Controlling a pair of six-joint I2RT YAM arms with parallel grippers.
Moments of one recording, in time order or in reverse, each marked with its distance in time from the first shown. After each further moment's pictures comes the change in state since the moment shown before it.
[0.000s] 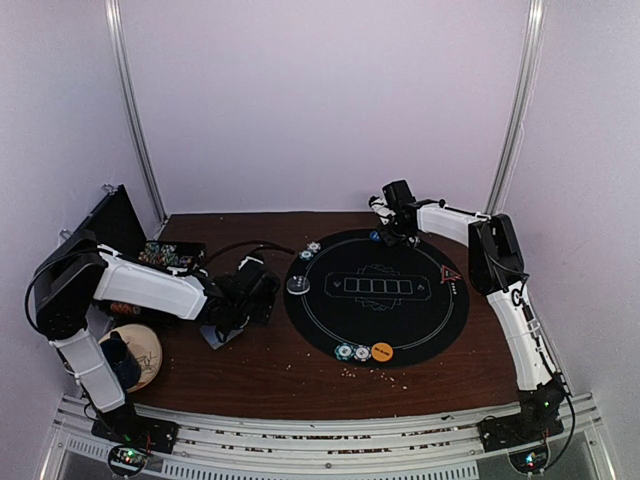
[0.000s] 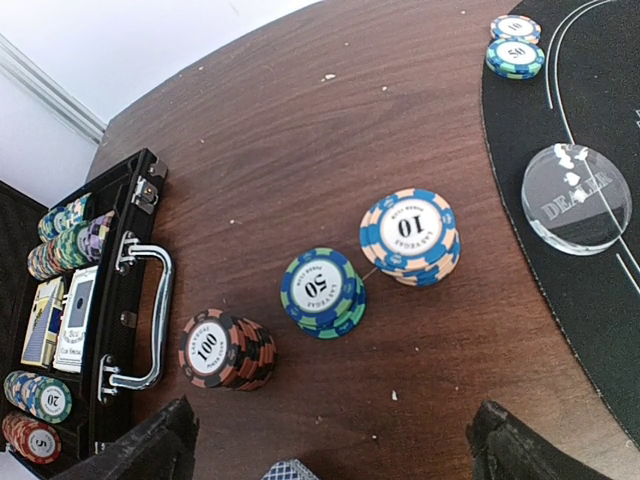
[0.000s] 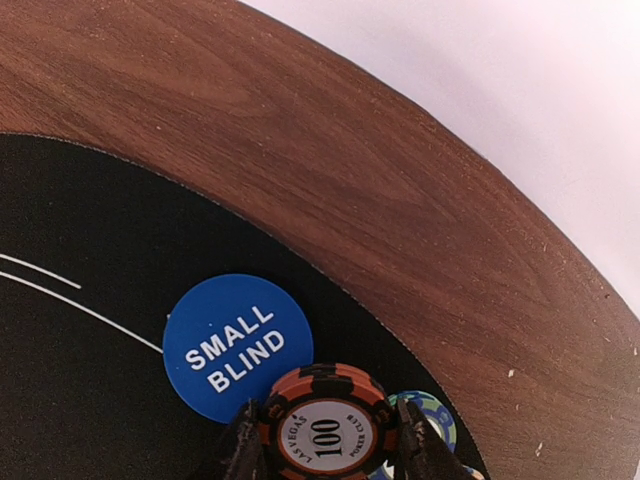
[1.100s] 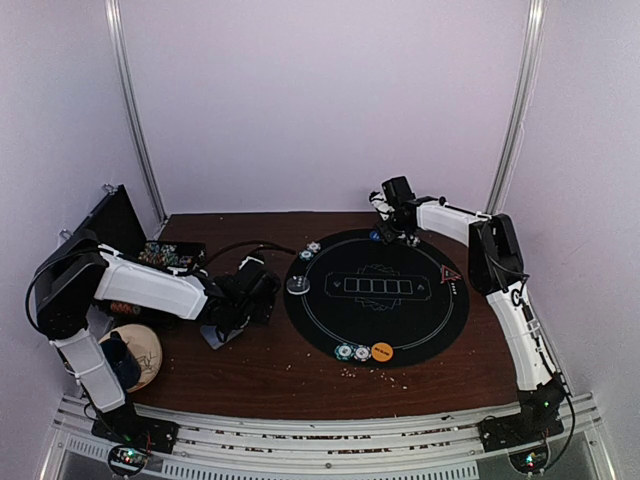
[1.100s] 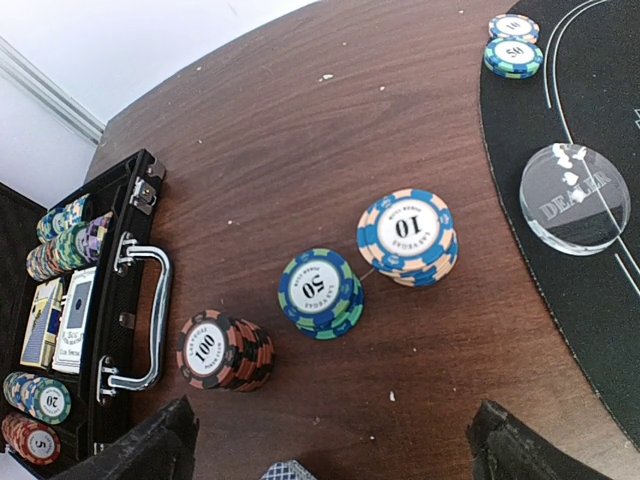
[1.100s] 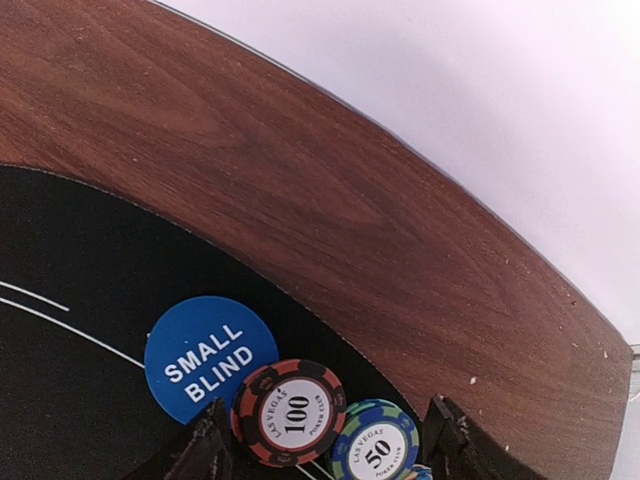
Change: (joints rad) left arm 0.000 0.005 0.003 0.000 0.003 0.002; right arm 0.011 0.000 0.032 -0.002 0.046 -0.012
